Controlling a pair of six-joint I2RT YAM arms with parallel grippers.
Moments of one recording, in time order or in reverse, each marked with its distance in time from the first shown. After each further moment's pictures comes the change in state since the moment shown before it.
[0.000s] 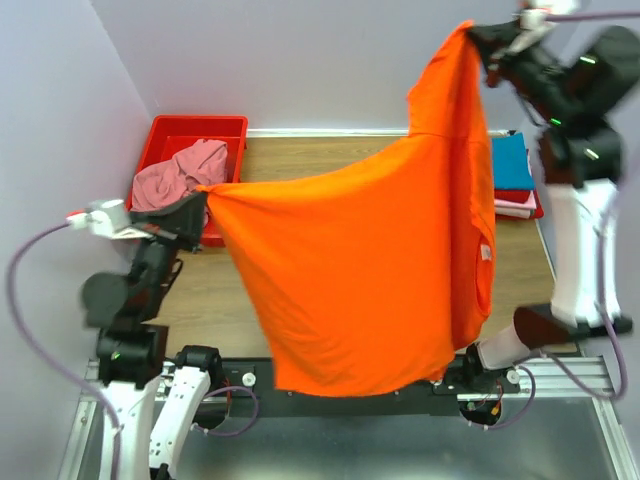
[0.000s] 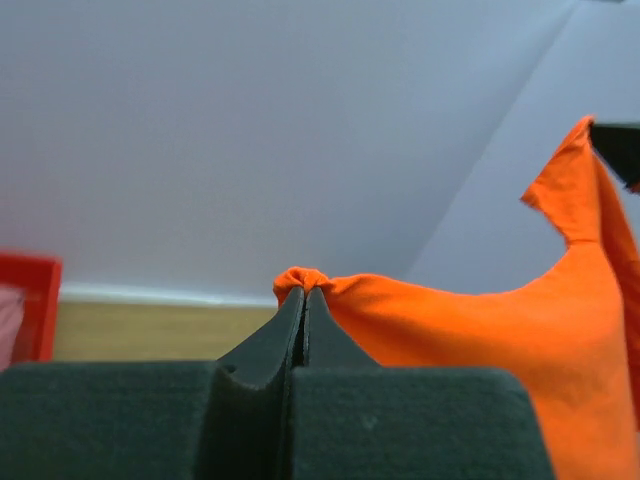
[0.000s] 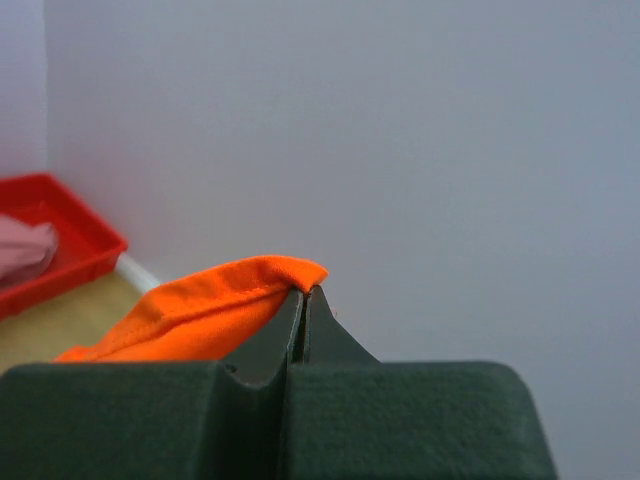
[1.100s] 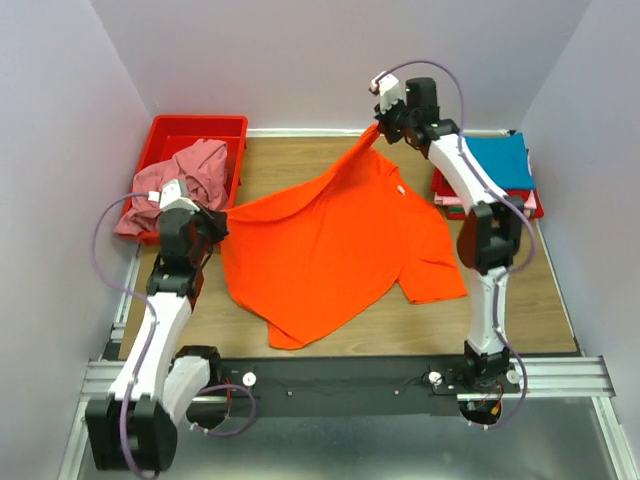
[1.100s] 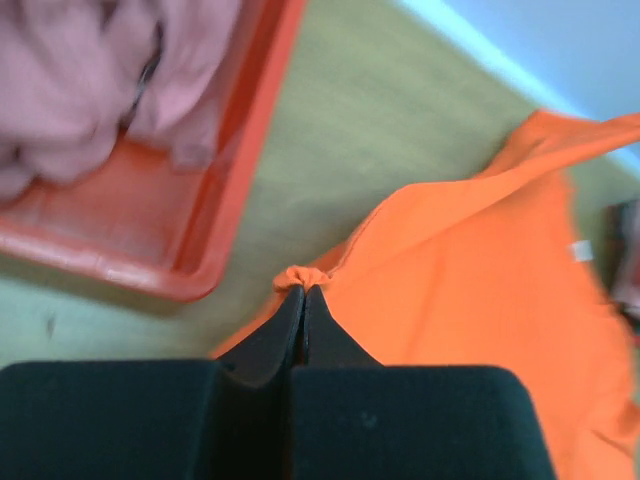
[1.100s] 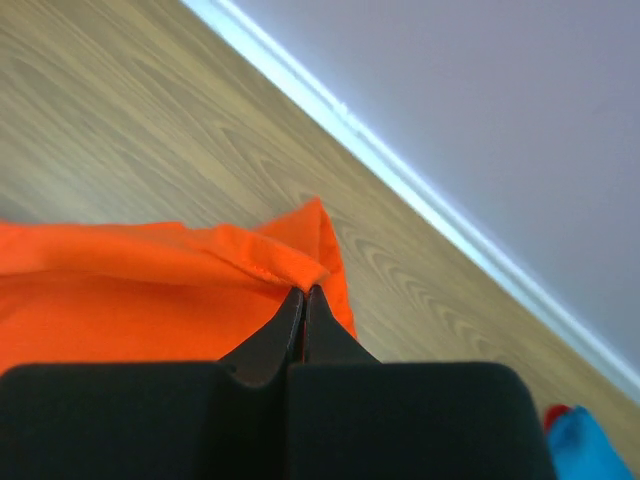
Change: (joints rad) left arm 0.066 0.498 -0.476 0.146 -0.187 0.006; right arm 0.132 0.822 -0.092 0.048 0.192 -0.067
